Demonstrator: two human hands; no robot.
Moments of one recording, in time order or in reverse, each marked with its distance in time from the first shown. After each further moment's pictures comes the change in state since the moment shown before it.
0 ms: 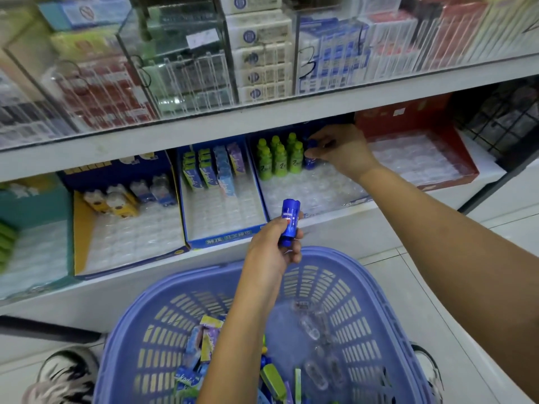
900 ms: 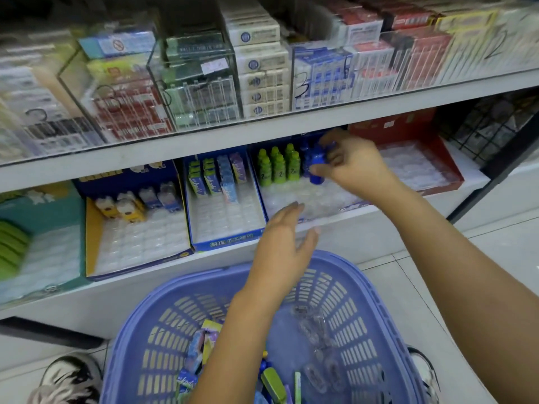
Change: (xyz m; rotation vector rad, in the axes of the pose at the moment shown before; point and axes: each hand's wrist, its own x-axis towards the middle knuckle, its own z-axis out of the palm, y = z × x) left_hand -0.002 0.004 0.005 1.185 -0.028 0.517; right_hand -0.059 -0.045 -0.033 -0.146 0.002 -0.093
